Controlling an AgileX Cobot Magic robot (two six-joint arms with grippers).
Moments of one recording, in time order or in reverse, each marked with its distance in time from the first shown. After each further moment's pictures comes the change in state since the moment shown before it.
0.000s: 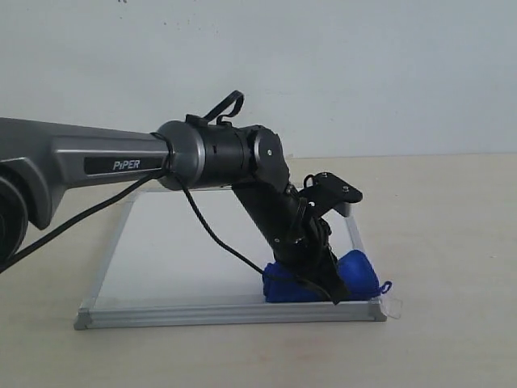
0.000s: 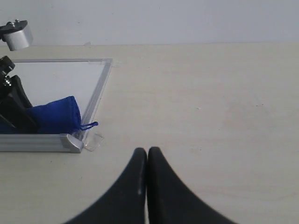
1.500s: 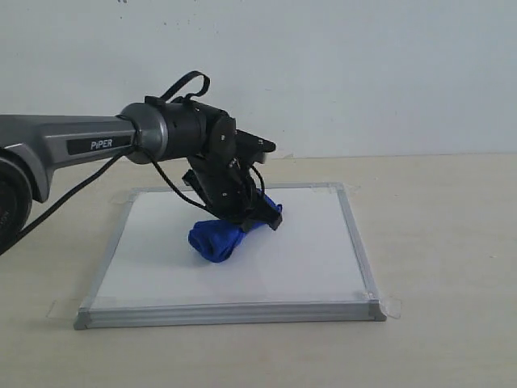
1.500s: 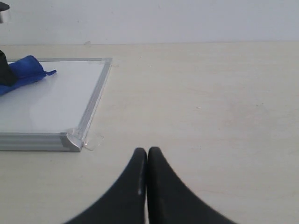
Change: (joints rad) left arm 0.170 0.072 -0.151 0.513 -0.053 -0.650; right arm 0.000 0.000 0.000 0.000 0.002 0.000
